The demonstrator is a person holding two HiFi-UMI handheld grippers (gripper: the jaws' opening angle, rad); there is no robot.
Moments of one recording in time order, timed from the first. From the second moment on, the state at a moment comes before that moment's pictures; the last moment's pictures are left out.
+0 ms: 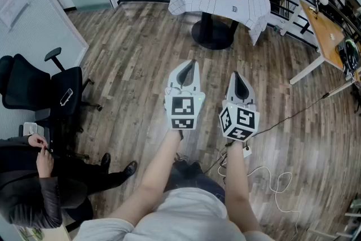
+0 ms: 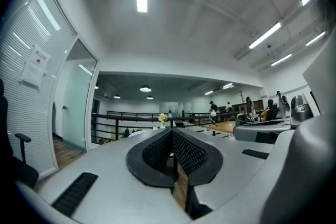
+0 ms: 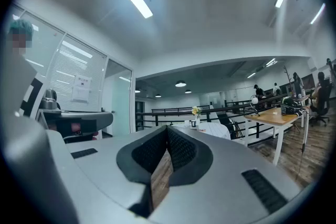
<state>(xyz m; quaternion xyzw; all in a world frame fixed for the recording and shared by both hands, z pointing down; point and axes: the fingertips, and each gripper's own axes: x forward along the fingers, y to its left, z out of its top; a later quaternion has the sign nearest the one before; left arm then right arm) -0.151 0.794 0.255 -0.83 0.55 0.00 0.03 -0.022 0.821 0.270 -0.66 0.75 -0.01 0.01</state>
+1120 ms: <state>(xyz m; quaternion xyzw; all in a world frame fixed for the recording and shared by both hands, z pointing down) -0.119 0.752 0.258 -0.83 0.56 0.01 0.04 0.023 0.781 0.274 -0.65 0.76 0.02 0.02</state>
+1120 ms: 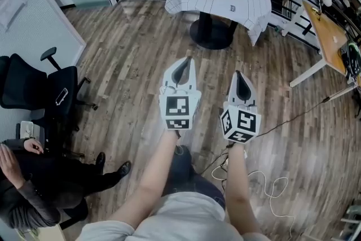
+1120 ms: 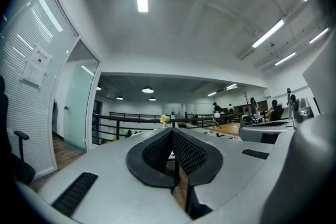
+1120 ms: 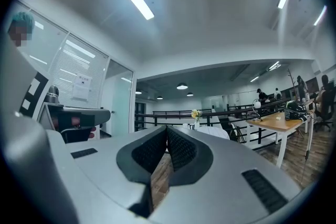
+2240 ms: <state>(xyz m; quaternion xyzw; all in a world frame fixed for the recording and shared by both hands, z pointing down) -0.126 0.380 0.276 -0.83 0.55 -0.02 0.02 0.039 0.420 0.281 -0.67 0.74 -0.02 0.02</state>
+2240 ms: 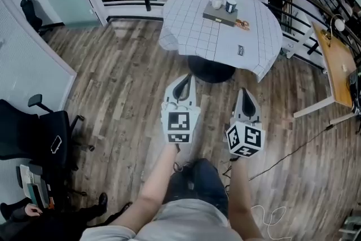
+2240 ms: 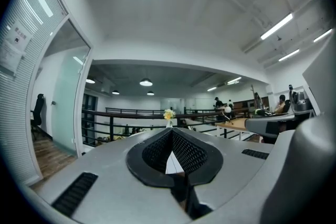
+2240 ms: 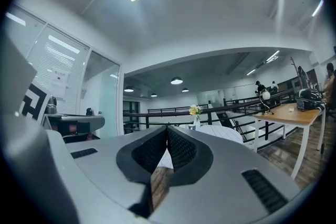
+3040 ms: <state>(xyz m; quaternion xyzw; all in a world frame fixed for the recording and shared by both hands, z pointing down) -0.053 0.108 0.293 -0.81 0.59 -0.04 0.00 0.122 0.138 0.302 -0.65 0.76 -0.04 0.01</state>
